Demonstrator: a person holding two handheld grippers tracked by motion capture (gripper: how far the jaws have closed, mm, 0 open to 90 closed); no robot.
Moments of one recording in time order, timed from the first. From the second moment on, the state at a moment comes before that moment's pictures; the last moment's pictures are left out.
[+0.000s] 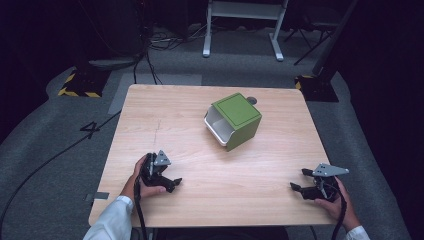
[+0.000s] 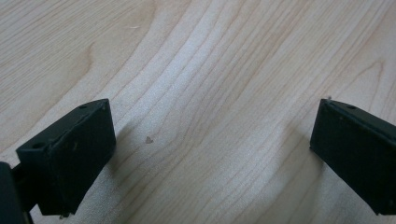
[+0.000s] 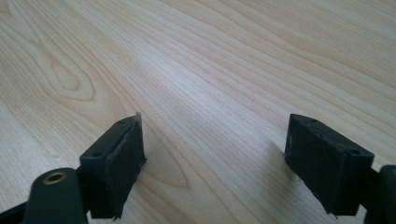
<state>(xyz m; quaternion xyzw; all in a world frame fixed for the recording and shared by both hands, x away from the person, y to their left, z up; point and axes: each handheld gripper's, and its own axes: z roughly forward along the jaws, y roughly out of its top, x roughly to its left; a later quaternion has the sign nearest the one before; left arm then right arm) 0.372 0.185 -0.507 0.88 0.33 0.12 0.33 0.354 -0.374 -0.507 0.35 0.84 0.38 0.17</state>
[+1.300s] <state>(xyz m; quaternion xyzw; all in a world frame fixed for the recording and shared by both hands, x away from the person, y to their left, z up) 0.414 0.098 -0.433 0.88 0.20 0.11 0.43 0.353 -0.374 -0.507 0.34 0.84 0.37 0.17</state>
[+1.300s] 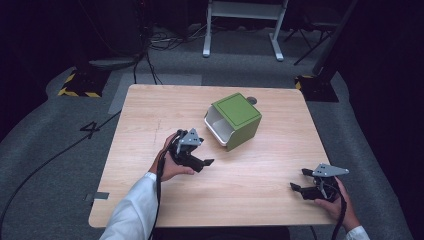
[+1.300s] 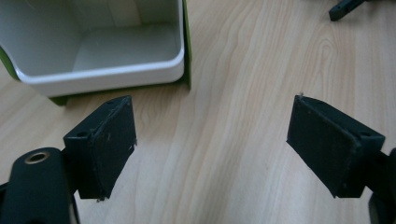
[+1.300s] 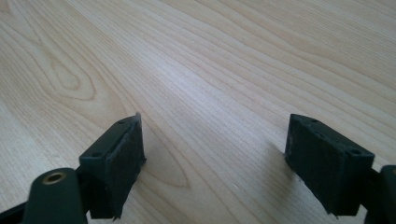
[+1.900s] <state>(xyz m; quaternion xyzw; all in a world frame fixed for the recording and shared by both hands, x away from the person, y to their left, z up) 0.440 0.049 -0.432 0.89 0.16 0.10 0.42 0.353 -0.374 -0.507 0.34 0.84 0.38 0.17</state>
